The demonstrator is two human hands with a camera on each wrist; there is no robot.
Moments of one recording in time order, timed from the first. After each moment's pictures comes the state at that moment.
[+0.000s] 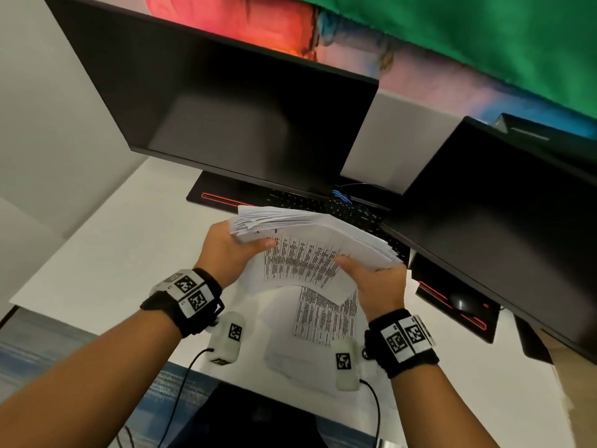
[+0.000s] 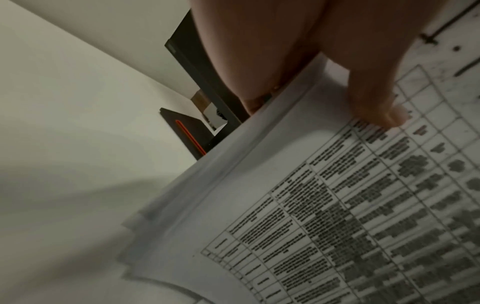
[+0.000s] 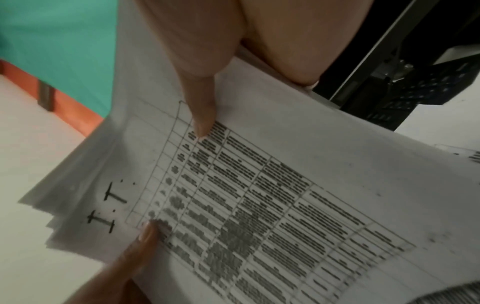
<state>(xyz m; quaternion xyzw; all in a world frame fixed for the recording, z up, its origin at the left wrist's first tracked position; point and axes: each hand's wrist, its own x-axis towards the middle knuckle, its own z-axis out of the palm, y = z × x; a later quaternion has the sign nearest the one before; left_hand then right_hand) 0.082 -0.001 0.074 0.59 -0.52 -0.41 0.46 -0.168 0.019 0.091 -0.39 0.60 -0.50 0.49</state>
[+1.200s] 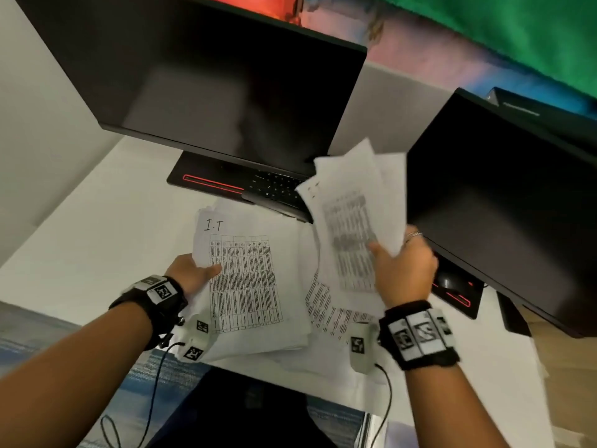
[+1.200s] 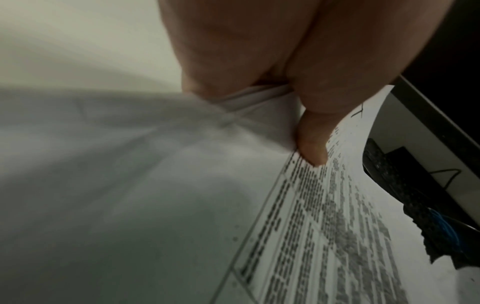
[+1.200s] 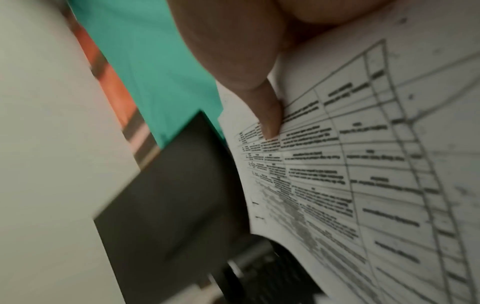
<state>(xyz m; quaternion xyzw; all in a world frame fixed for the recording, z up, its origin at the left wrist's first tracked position) 0.128 0.018 -0.028 0.77 -0.38 -0.47 0.18 -0.204 0.022 0.109 -0.47 0.80 -0.32 0.20</state>
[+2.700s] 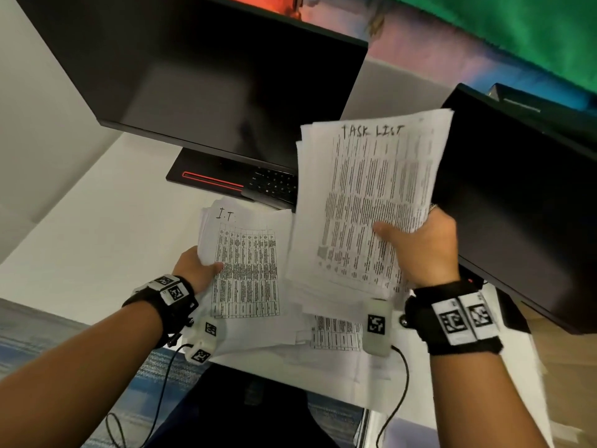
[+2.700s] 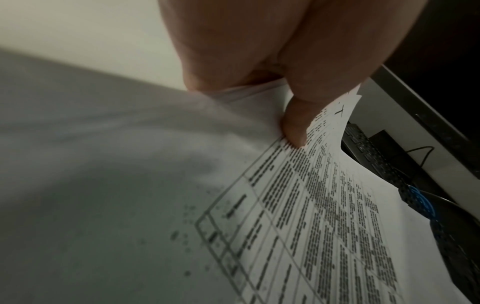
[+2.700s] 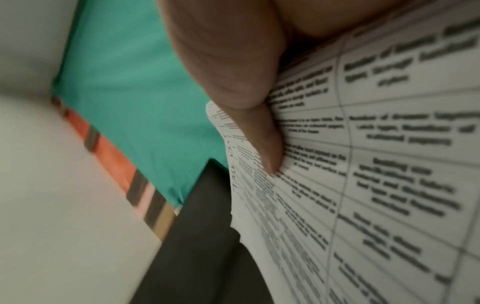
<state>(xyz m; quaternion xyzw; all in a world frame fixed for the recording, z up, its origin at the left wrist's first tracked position) 0.116 0.015 -0.031 0.79 -0.41 -0.43 0.17 -0.212 0.014 0.159 -0.47 0.70 -0.42 0.34</state>
